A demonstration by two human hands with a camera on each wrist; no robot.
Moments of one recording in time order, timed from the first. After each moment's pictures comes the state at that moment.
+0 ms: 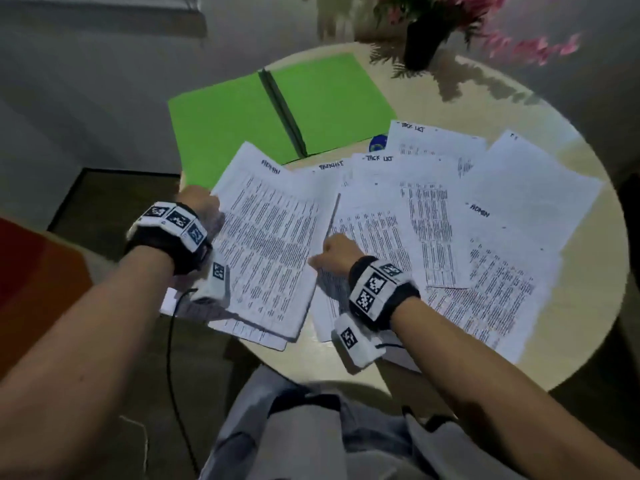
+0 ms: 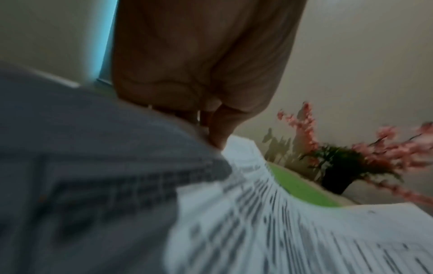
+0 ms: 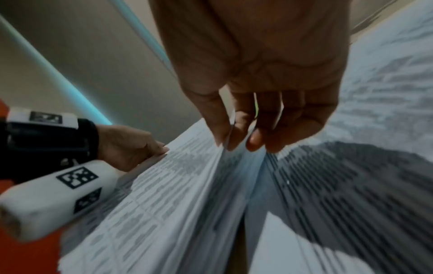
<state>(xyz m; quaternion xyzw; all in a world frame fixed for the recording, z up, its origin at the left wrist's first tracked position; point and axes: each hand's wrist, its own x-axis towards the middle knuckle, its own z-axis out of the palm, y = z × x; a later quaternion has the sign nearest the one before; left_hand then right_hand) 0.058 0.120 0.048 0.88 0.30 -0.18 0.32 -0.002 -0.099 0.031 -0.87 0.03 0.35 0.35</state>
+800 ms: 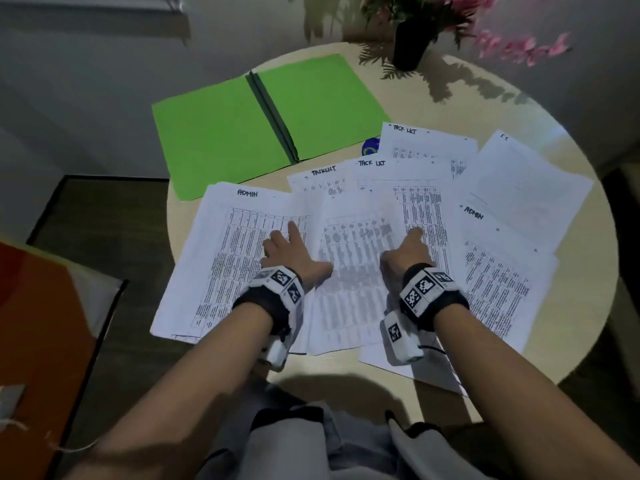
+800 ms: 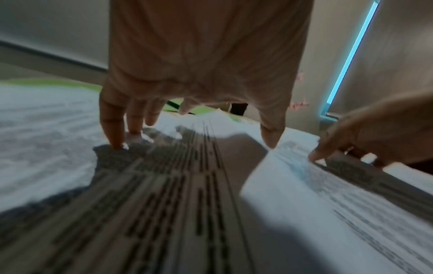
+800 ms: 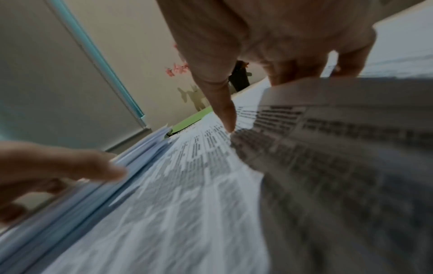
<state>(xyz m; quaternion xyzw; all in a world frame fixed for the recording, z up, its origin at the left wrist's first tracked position) 0.005 -0.006 0.005 0.94 0.11 -0.28 0.18 0.012 -0.184 0.005 -0.87 0.31 0.21 0.31</state>
